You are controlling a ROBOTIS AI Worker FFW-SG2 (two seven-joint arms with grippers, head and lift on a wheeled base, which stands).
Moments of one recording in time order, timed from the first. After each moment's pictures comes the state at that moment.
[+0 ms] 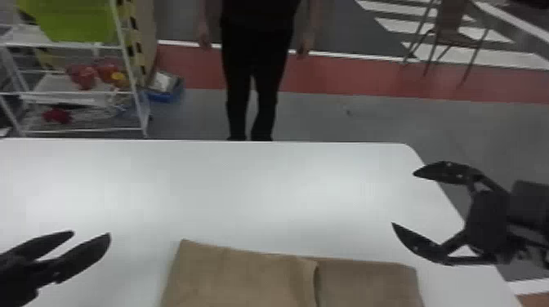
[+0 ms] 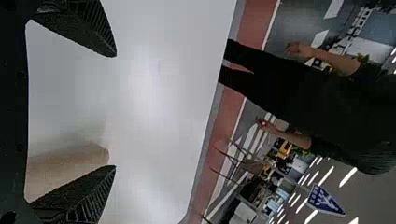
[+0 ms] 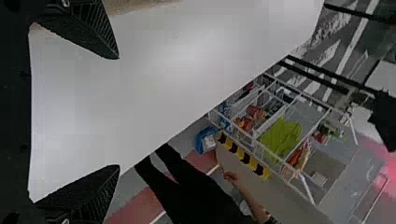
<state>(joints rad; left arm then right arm) 0.32 0.00 0.44 -2.23 0.15 0.98 -0.83 0.49 -0.40 -0.42 -2.34 0.30 0.16 1.03</state>
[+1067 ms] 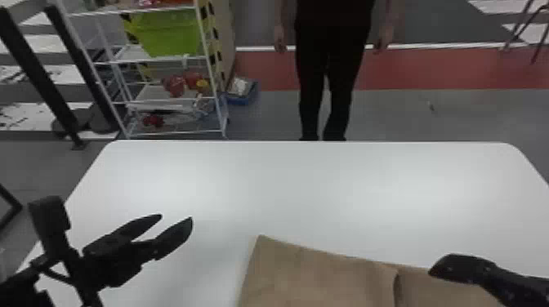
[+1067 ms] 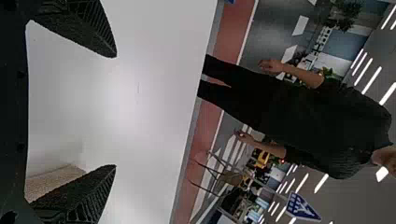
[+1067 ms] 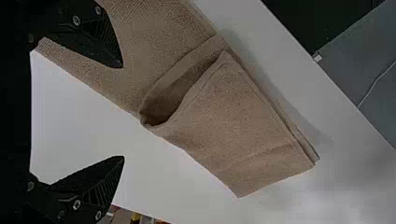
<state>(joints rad) 0.35 0.00 0.45 -2.20 0.23 0.85 -0.76 0.58 -0.55 -0.28 -2.23 0.86 -0.62 1.00</state>
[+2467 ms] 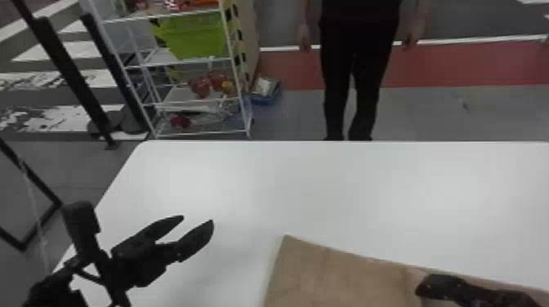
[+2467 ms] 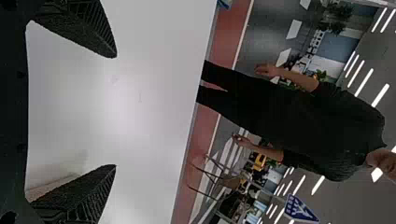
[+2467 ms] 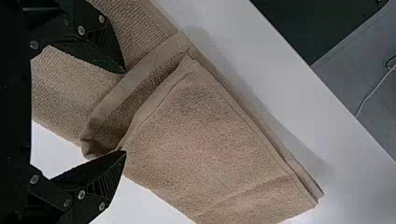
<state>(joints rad) 0.37 0.00 0.47 -2.18 0.24 0.79 -0.77 0.43 -0.52 -0.01 -2.10 0.99 -0.51 1.04</state>
